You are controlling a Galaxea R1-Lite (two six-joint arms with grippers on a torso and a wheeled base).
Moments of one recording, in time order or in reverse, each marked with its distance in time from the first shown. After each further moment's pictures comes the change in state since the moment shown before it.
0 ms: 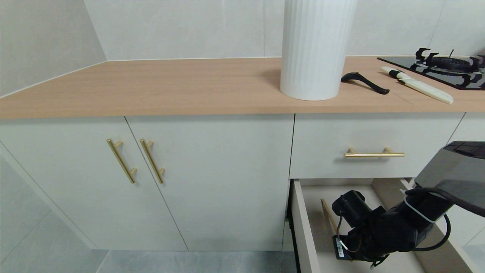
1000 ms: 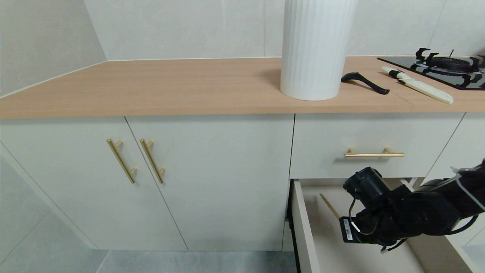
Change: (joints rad) left arm 0.000 0.000 0.000 0.000 0.000 0.000; right arm 0.003 -0.218 -0.059 0.185 0.018 -0.008
